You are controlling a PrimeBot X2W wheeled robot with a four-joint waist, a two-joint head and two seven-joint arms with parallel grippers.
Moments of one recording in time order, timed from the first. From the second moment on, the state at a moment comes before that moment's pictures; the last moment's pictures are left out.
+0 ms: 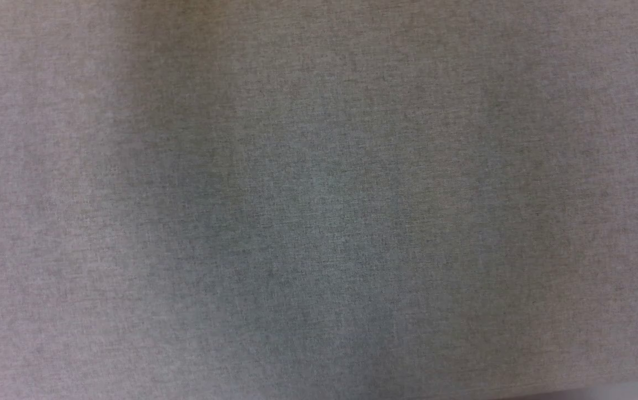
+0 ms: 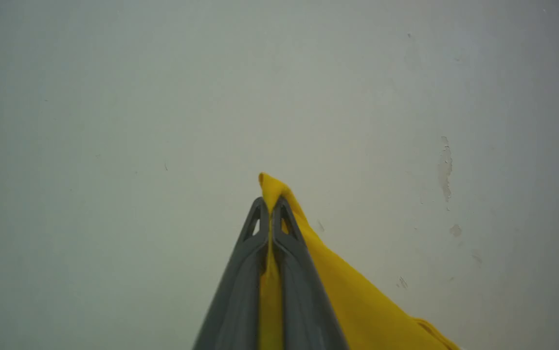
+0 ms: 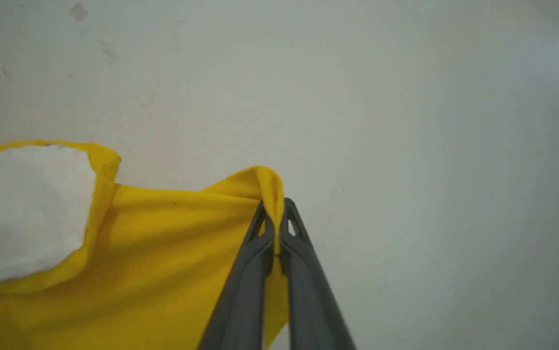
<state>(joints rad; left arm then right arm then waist) -1.53 0.34 0.14 0.39 -0.49 0.01 -0.17 -1.61 -0.27 0.01 0.39 -0.10 0.13 0.19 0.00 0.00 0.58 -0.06</state>
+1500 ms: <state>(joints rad) 0.13 0.19 -0.01 0.07 -0.72 0.07 0.18 0.10 -0.06 -0.30 -0.06 0.23 0.13 0.69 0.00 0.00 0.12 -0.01</state>
